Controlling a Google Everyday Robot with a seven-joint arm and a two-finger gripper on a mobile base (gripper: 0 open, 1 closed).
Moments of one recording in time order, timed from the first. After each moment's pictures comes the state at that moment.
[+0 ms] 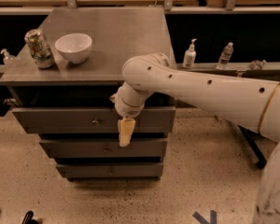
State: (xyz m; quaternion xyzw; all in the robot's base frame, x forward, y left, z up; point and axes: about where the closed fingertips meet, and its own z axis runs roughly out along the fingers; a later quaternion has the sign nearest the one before) arm 0.597 0.063 0.688 -0.78 0.58 0.05 0.21
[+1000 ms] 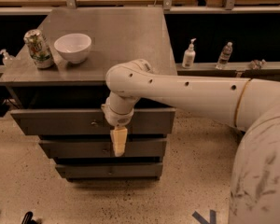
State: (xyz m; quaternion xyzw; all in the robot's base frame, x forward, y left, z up) arm 0.571 0.096 0.655 -0.82 0.55 0.07 0.15
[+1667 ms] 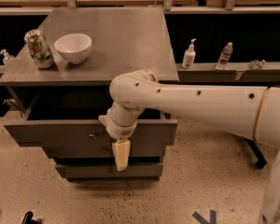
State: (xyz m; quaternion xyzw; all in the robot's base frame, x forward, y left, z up) arm 0.523 0.089 0.653 -0.83 0.52 0.09 0.15
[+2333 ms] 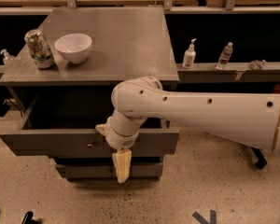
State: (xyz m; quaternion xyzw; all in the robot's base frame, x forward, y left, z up) arm 0.481 0.089 0.661 -0.84 0.50 0.11 0.16
